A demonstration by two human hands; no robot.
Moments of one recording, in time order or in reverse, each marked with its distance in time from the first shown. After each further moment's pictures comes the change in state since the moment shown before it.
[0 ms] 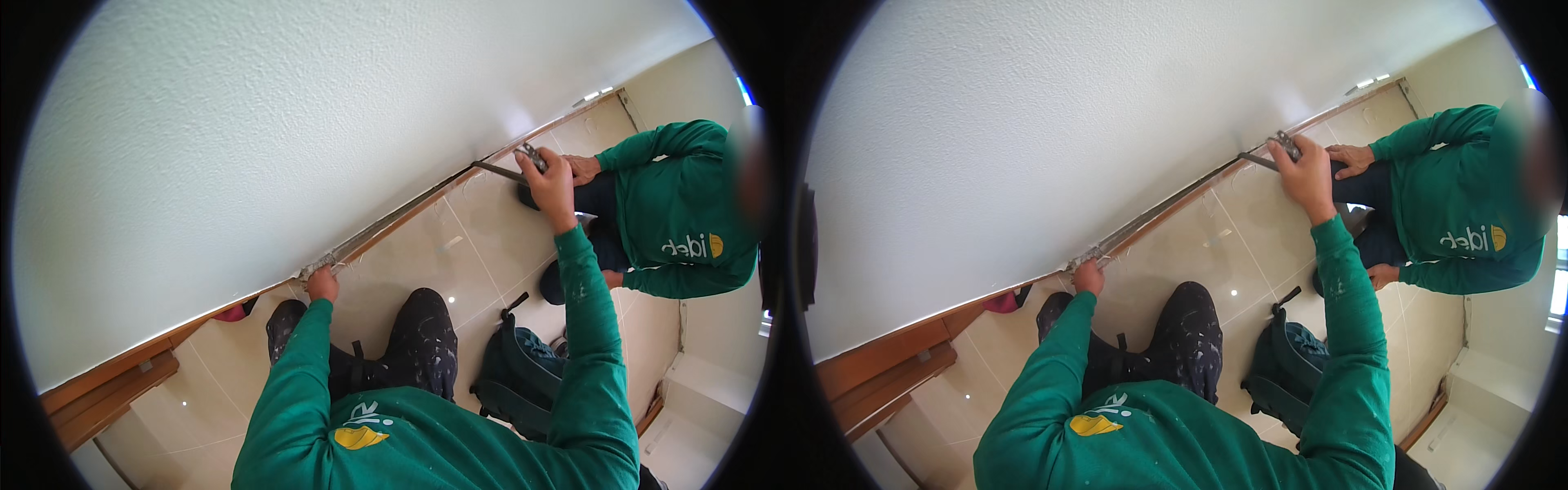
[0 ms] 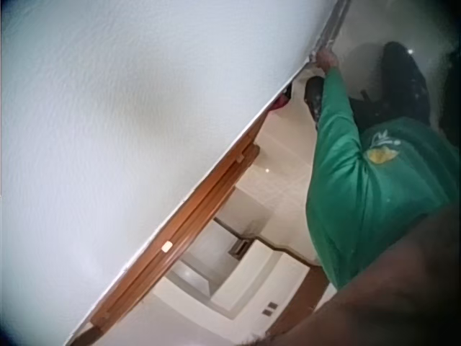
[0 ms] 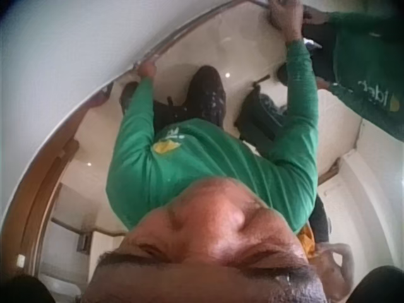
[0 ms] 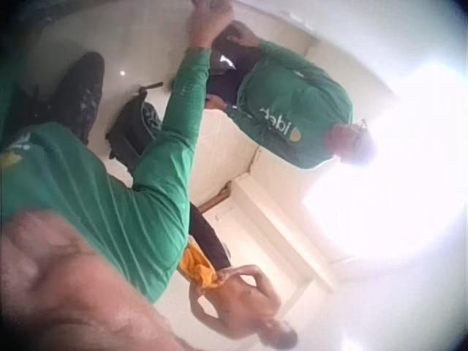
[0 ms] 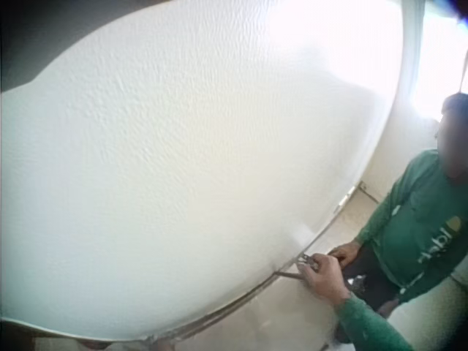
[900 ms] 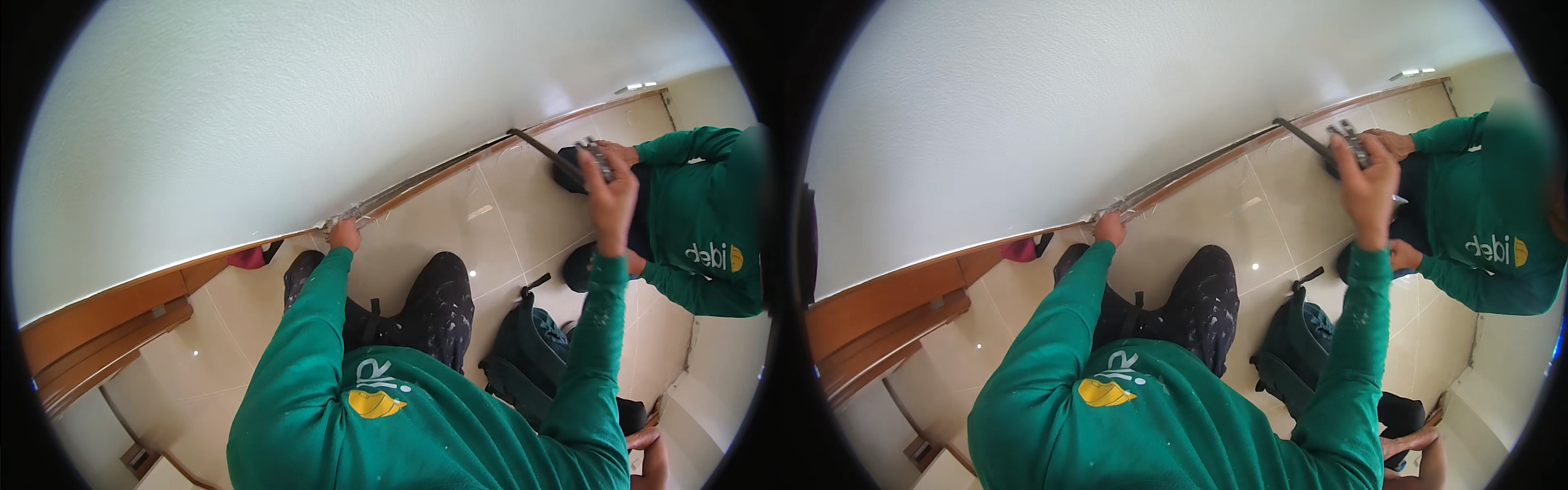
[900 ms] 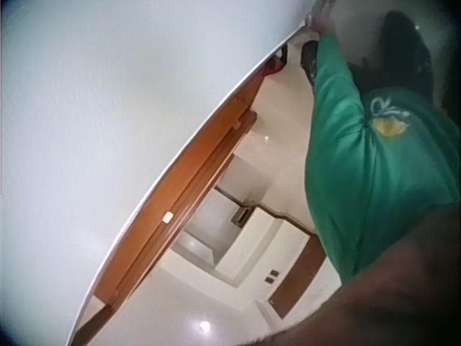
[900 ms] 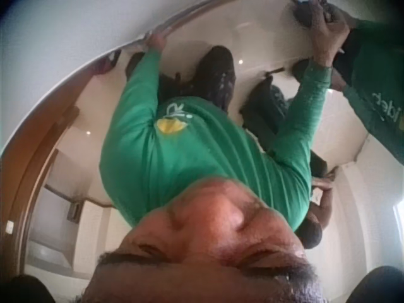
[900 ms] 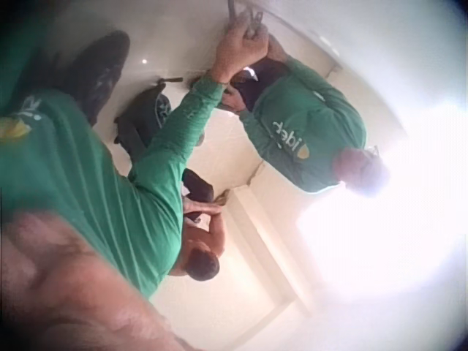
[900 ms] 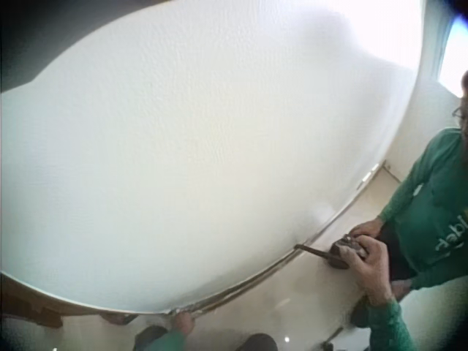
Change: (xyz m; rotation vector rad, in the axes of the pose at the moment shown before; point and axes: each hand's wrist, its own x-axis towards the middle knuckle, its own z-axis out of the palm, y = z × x) left_hand 0.002 0.001 -0.014 -0.002 -0.071 -0.012; right_hand -0.049 -0.035 -0.046 0.241 0.052 0.066
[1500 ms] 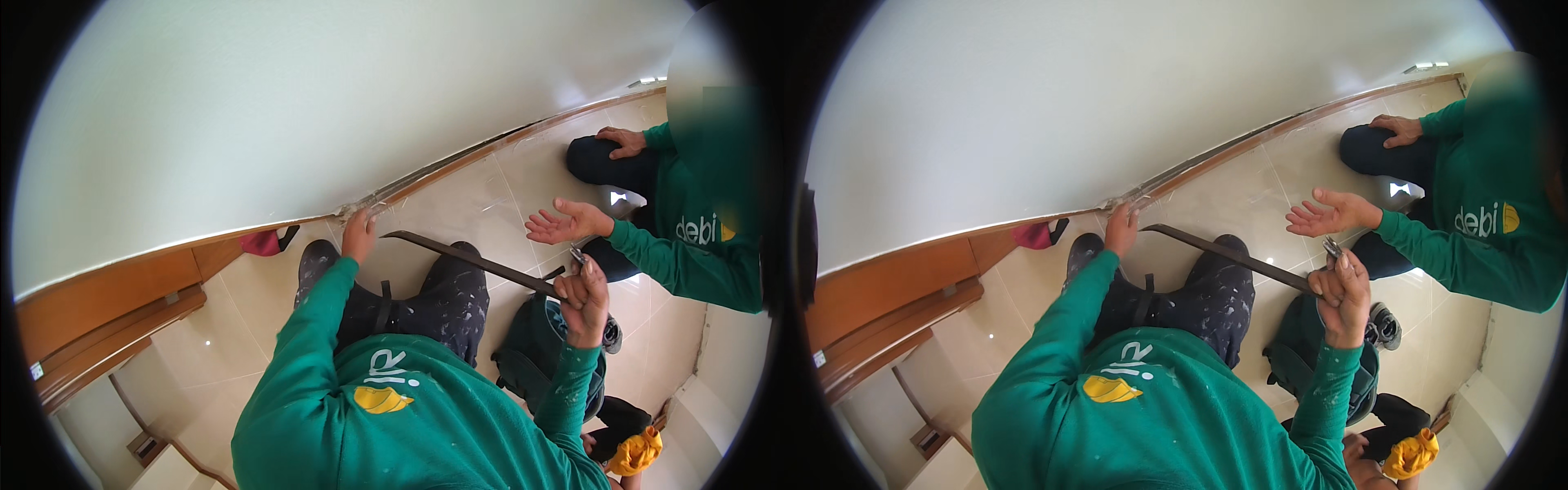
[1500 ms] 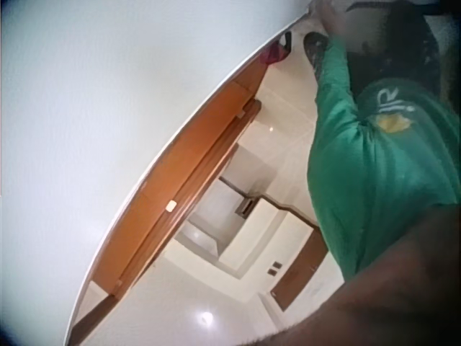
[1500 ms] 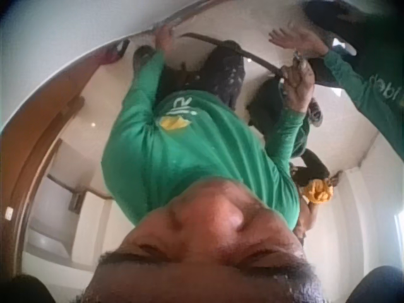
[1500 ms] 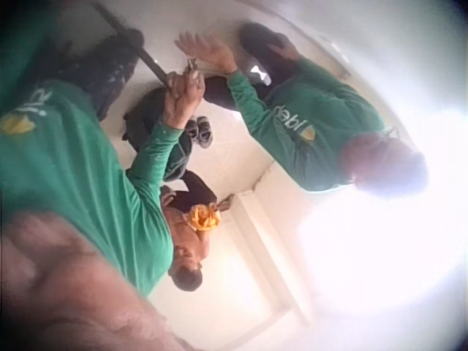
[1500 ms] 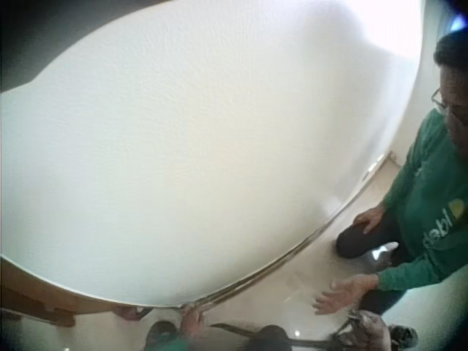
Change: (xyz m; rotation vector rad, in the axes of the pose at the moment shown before) left_hand -0.062 0.011 -0.025 -0.419 0.237 0.094; right_hand -0.188 0.032 -0.036 1.107 -0.209 0.649
